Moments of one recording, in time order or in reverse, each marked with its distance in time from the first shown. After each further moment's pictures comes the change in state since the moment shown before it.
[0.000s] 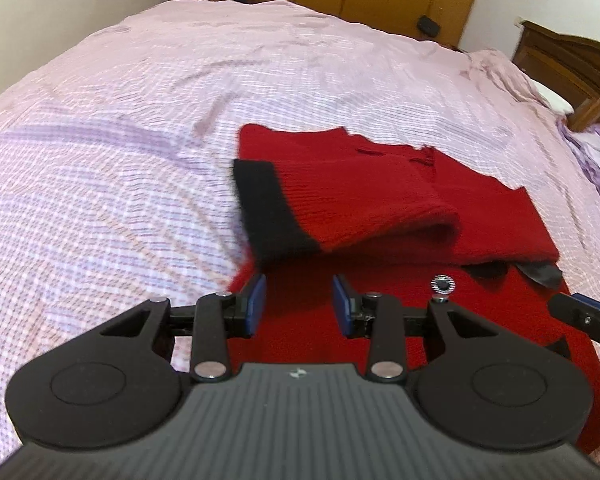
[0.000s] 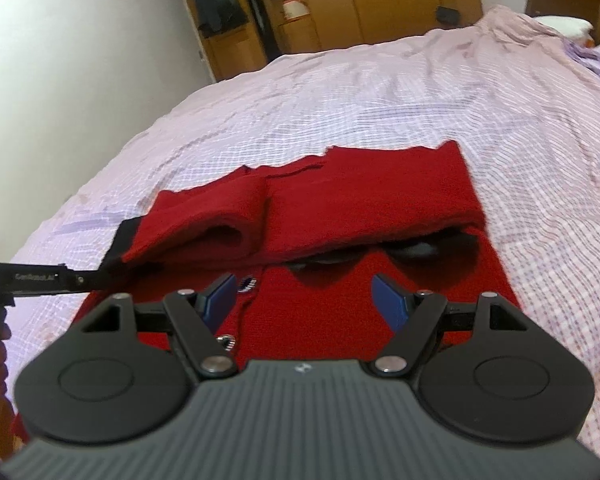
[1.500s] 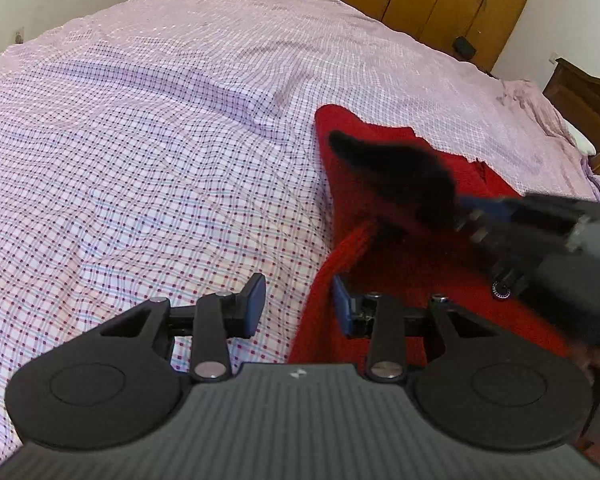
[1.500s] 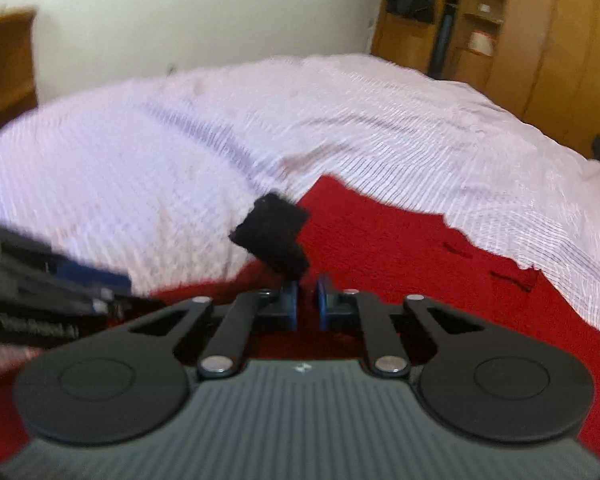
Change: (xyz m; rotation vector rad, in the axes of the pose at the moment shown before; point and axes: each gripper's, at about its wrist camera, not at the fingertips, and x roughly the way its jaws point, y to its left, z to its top) left arm 0.016 0.066 -0.021 -0.144 0.003 0.002; right arm 0.103 0.170 0.022 -0.594 0.050 0.161
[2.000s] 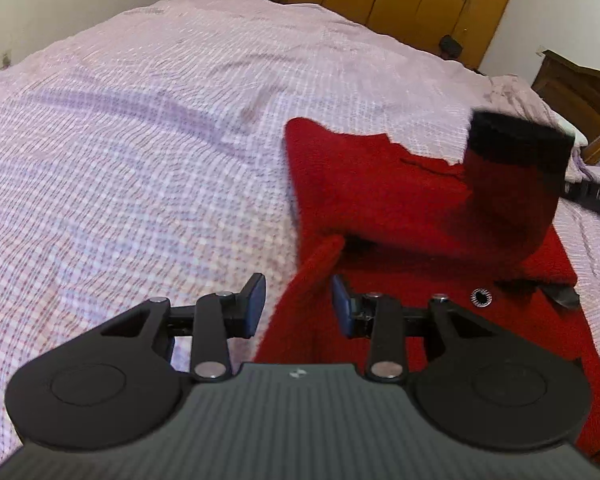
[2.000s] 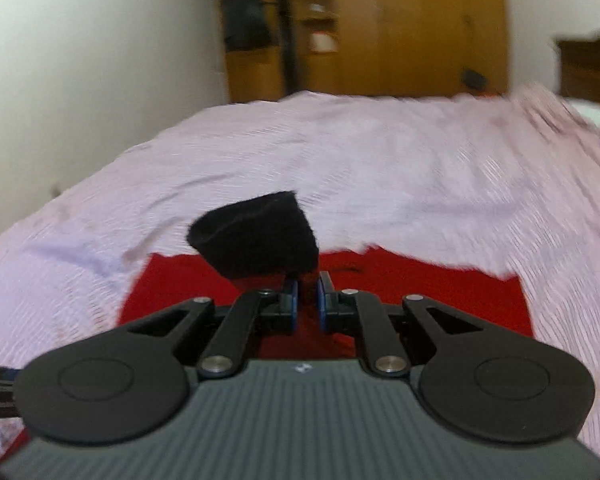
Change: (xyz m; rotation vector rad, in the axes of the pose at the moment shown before) left arm -0.004 -0.028 0.014 0.049 -0.020 -0.030; right arm -0.058 -0.121 -0.025 0.442 -0.109 -0.263
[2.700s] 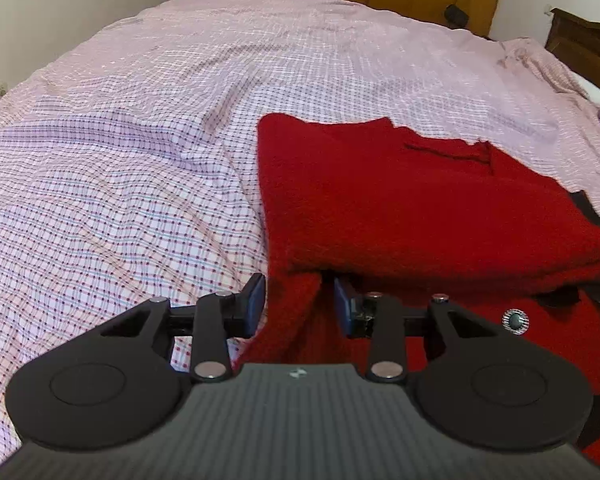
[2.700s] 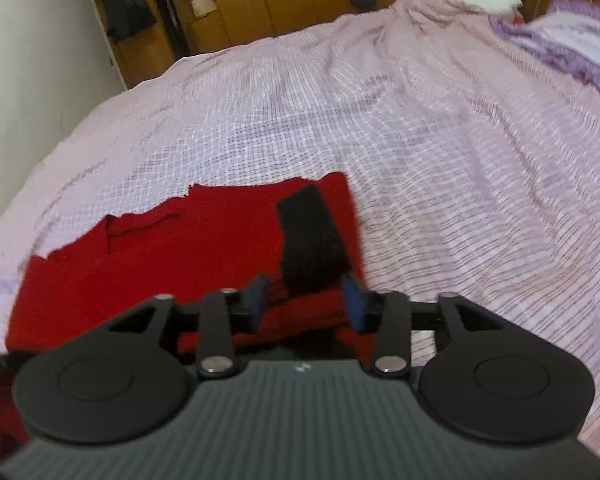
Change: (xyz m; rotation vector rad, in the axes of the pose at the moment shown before) left arm 0.067 -0.038 0.018 0.102 0.032 0.119; right arm -0.003 -0.134 -0.042 0.243 0.138 -0.173
